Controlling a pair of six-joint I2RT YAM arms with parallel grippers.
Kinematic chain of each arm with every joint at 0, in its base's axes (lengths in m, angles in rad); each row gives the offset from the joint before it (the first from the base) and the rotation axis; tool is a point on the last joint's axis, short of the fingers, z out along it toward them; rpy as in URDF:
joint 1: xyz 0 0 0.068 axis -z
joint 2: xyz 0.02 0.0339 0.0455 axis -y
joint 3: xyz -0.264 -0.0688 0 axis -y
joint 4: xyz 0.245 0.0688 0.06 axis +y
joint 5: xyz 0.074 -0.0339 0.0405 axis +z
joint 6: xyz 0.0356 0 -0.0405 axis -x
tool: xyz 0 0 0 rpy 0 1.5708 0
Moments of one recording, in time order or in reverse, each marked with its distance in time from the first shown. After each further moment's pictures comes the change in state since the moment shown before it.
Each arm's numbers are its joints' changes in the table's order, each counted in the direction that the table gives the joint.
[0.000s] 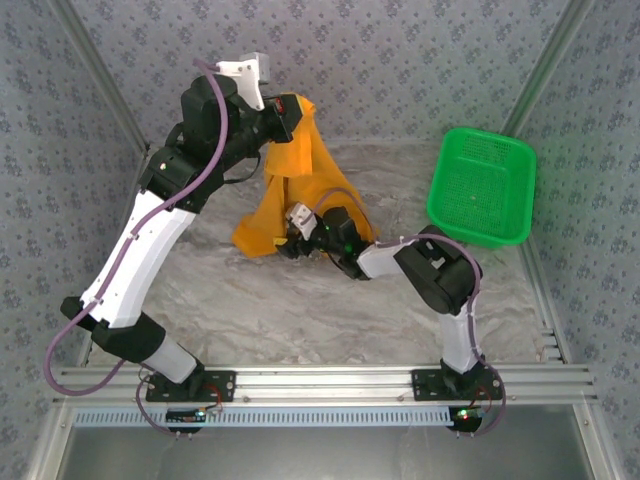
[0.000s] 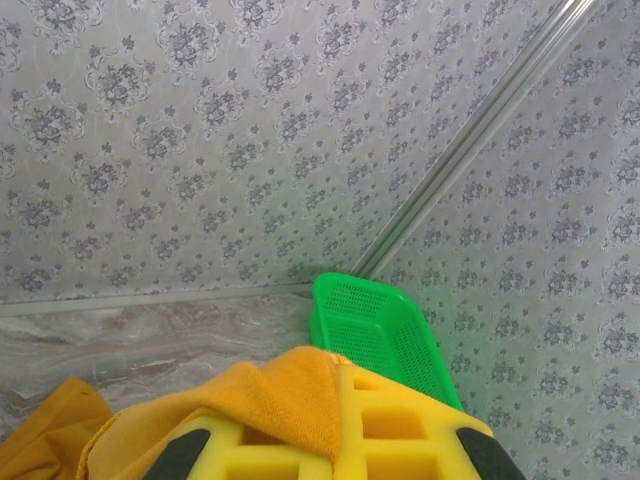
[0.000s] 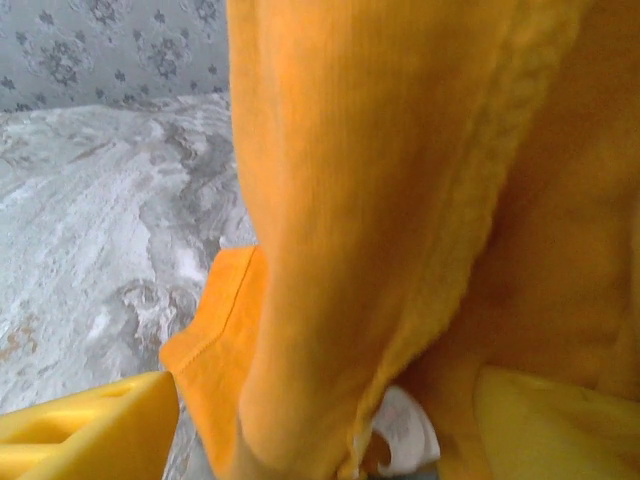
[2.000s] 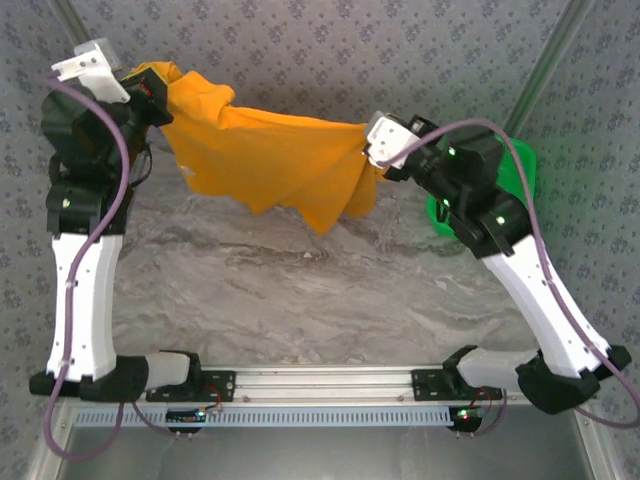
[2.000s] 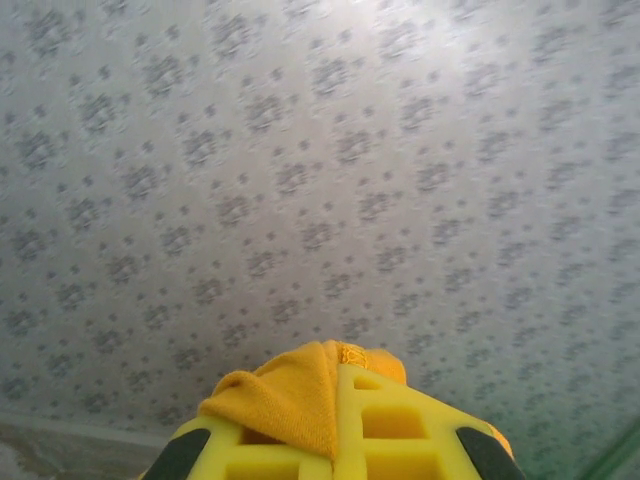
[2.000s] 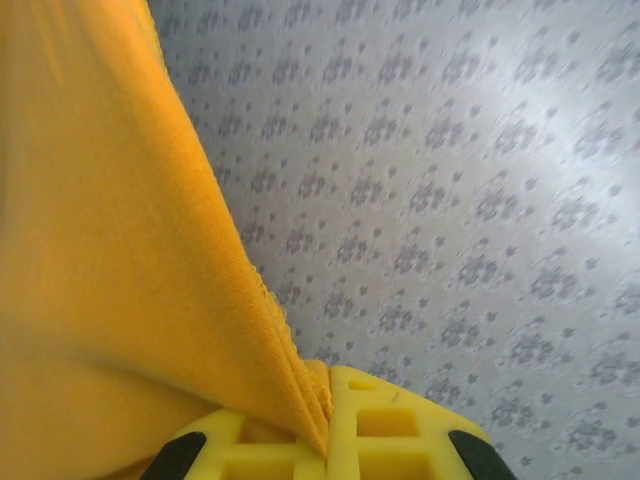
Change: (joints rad) left arm -0.501 0.299 -0.196 -0.142 0.003 -0.130; right arm 0.148 0.805 0.626 1.234 -0.344 0.675
